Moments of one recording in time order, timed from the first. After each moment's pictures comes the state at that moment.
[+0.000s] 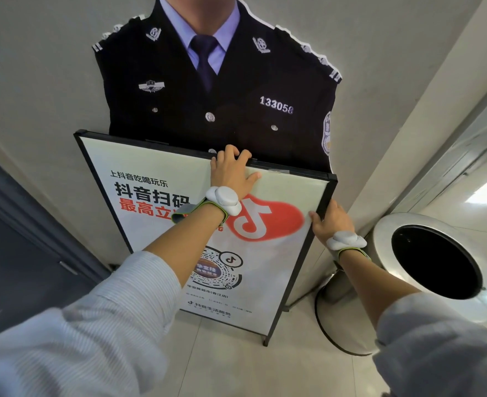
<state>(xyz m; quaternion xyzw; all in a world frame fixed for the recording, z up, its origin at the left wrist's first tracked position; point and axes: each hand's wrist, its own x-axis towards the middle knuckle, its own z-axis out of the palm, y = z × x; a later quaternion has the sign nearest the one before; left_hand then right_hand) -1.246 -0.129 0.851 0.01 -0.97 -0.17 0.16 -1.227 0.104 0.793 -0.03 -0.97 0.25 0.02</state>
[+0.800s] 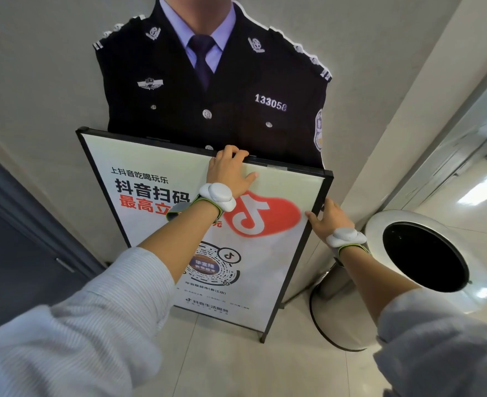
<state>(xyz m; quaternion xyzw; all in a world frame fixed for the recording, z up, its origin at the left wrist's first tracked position) -1.234 -0.128 0.856 -0.01 -0.97 -0.20 0.14 -1.213 0.116 0.802 -0.02 -0.97 0.22 -0.02</state>
